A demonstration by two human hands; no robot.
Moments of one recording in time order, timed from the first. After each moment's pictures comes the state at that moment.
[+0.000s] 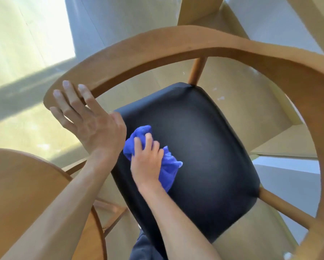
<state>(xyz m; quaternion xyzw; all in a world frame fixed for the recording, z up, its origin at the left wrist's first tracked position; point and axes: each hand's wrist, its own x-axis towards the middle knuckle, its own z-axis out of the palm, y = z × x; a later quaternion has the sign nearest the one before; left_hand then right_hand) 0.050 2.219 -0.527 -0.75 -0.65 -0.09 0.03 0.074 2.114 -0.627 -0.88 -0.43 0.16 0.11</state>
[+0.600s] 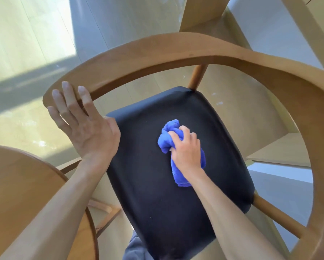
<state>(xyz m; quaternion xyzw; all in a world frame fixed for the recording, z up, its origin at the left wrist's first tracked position) 0.040 2.219 -0.528 -0.77 -0.63 -0.09 0.03 0.203 2.078 -0.633 -0.85 -0.51 0.09 0.07</state>
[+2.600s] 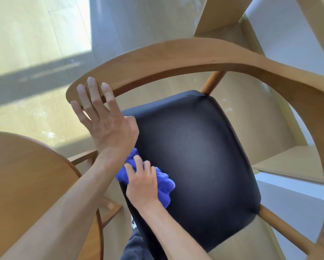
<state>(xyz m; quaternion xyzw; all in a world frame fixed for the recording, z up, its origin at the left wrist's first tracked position) 0.041 2.221 -0.531 -0.78 -0.62 -0.09 0.03 0.044 2.078 -0.623 -0.78 -0.58 0.20 0.11</state>
